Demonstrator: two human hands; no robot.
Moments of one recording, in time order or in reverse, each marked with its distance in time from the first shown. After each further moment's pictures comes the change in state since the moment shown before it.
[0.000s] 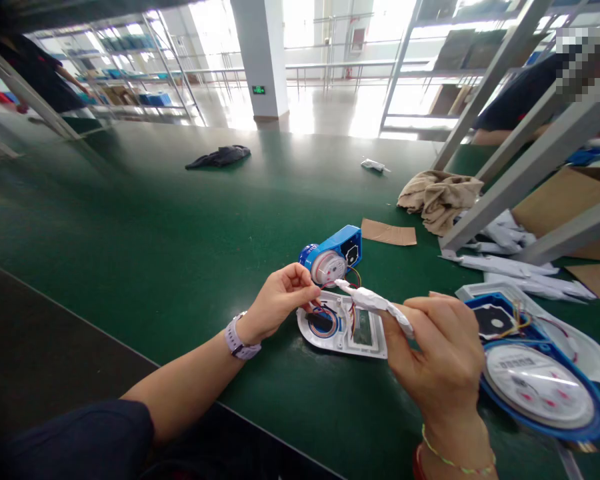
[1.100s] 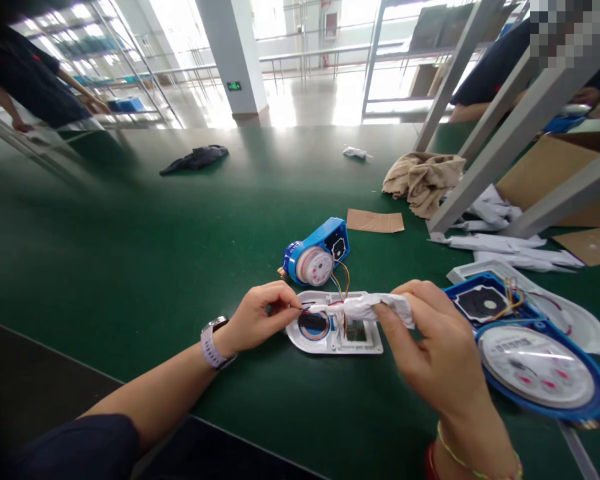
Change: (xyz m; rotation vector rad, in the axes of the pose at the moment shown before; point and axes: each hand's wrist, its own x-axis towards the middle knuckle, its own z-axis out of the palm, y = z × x) left_hand -0.006 -0.001 -0.025 0.726 -0.216 0.288; right_hand 0.005 0.008 -0.006 0.239 -0.201 0.243
